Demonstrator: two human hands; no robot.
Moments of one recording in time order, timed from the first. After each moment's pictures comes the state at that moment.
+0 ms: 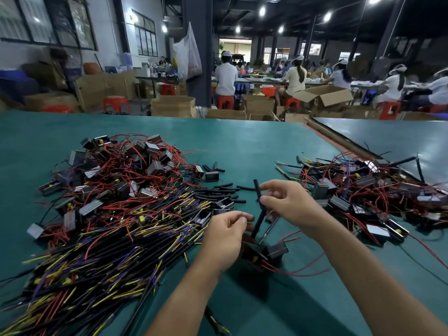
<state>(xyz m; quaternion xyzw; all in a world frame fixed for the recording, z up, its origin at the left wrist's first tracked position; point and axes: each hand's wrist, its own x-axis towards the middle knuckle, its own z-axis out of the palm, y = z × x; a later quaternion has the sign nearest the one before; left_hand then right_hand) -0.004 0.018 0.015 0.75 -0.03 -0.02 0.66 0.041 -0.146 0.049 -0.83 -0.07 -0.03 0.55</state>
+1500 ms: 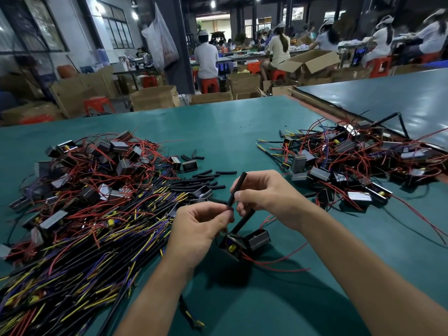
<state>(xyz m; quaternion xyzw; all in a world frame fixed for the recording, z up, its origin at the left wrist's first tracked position) -0.011 0.015 0.020 0.73 -0.09 0.01 0.68 0.017 -0.159 0.043 -0.71 -0.15 0.05 0.69</state>
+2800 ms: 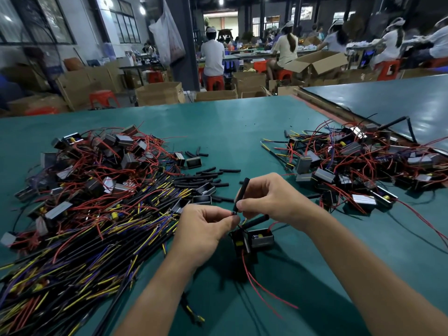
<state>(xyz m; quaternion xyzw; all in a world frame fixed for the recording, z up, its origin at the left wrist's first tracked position) -0.007 0.014 0.011 0.76 -0.07 0.00 0.64 0.020 -0.160 0.036 -0.79 -0.17 0.04 0.58</state>
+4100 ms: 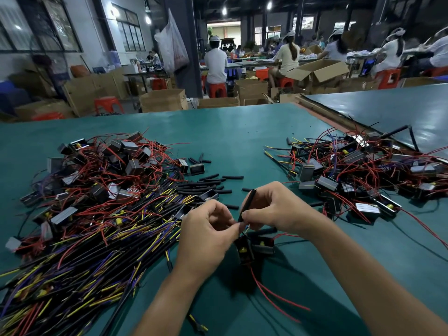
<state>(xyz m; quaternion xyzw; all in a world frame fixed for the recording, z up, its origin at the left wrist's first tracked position) -0.010 0.011 0.009 0.80 -0.09 0.12 0.58 0.024 -0.163 0.035 -0.82 -0.16 0.06 0.55</state>
